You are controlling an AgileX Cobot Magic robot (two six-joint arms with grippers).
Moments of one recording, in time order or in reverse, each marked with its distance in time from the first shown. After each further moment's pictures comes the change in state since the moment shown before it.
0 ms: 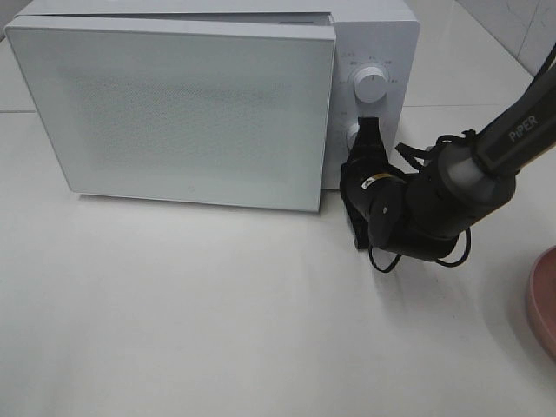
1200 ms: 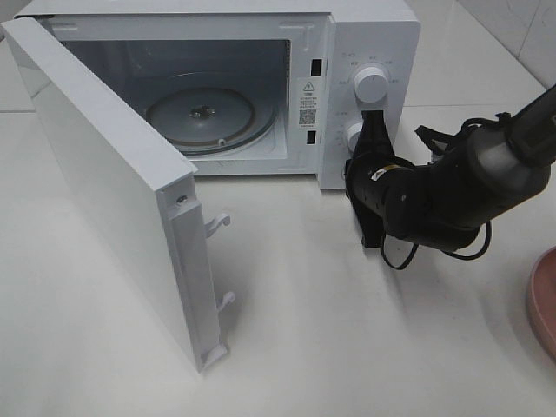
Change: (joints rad) left arm 0.000 0.000 0.000 0.000 0.000 0.000; right arm 0.005 -0.102 0.061 -0.014 0.103 -0.027
